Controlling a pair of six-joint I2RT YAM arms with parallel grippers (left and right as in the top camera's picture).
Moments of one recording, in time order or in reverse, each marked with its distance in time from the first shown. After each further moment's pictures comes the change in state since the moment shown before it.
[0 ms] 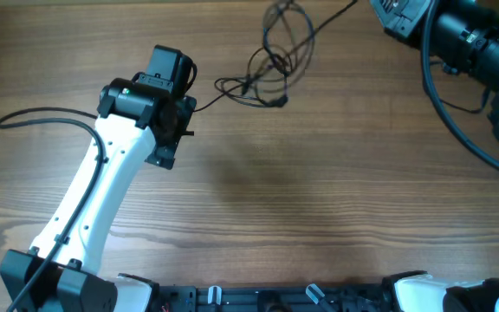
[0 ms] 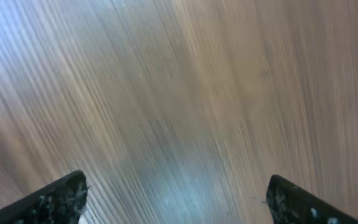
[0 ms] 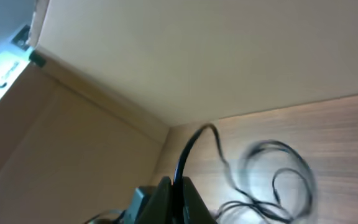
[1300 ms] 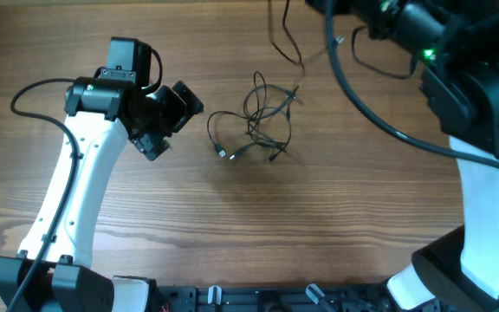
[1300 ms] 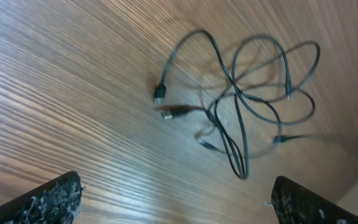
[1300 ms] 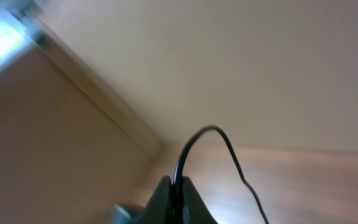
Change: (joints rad) left arm 0.166 -0.007 -0.007 0.038 0.420 0.597; right arm 0.275 0.254 0.375 0.023 0.277 -0.116
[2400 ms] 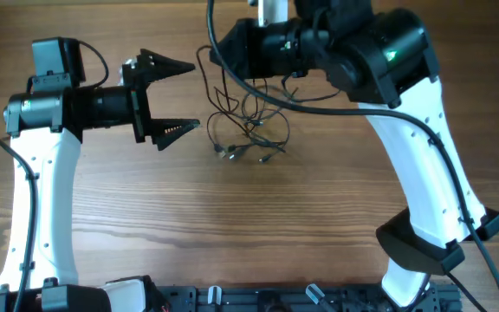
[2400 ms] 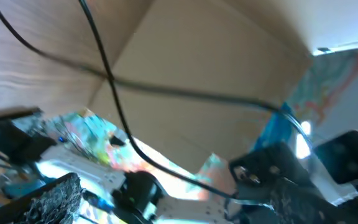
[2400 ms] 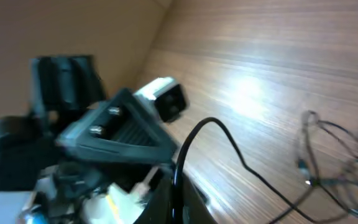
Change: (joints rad) left arm 0.252 -0.079 0.000 0.089 1.103 -0.179; right arm 0.141 0.205 0.008 -0.391 -0.258 -0.052
